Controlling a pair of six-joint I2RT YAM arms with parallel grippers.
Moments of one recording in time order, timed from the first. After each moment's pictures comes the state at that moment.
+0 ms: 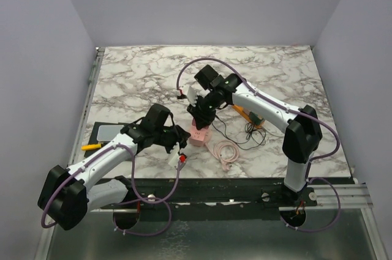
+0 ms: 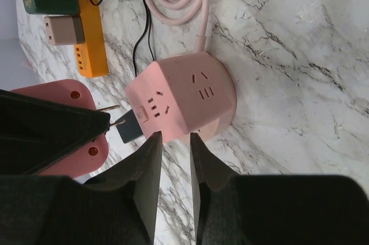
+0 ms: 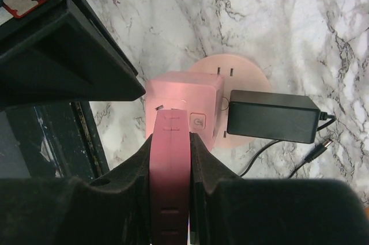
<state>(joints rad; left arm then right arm) -0.61 1.10 0.68 -0.50 0.65 1.82 0.79 1.86 1.65 -0.91 -0.49 -0.42</state>
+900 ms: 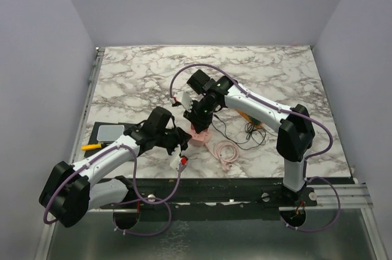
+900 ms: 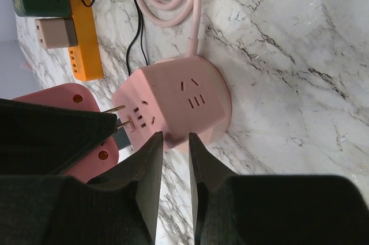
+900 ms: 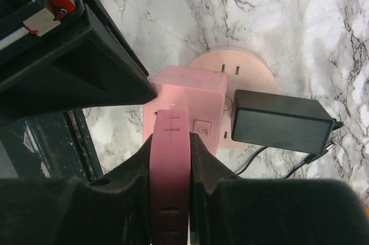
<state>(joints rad) -0.62 1.13 0.61 -0.39 0.64 1.81 0.84 1.92 1.70 -0.98 -0.41 -0.47</state>
